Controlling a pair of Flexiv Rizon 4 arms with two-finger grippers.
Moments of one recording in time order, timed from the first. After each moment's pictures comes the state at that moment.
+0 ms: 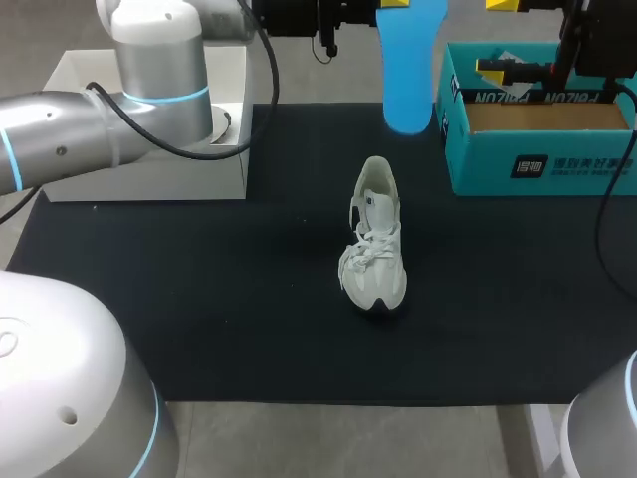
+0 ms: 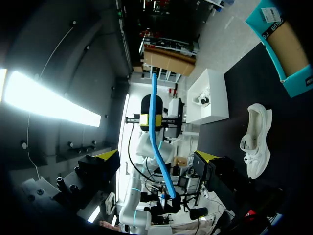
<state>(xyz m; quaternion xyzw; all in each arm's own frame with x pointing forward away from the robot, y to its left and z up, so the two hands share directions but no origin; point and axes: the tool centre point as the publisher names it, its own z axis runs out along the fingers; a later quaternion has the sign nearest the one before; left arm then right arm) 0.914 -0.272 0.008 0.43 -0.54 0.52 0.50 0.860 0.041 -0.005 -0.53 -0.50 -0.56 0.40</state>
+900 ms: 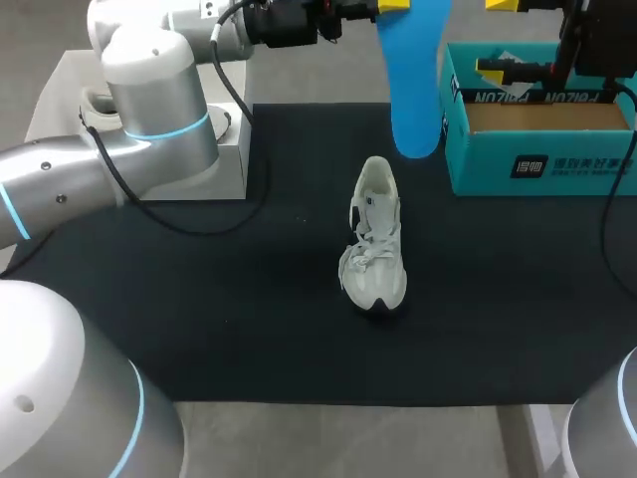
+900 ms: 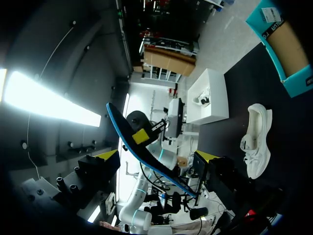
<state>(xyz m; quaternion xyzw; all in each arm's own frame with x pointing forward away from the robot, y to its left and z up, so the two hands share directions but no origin) 0.871 -0.265 0.026 0.23 -0.61 0.67 0.36 0.861 0.041 -0.005 -0.53 -0.50 -0.56 0.40</state>
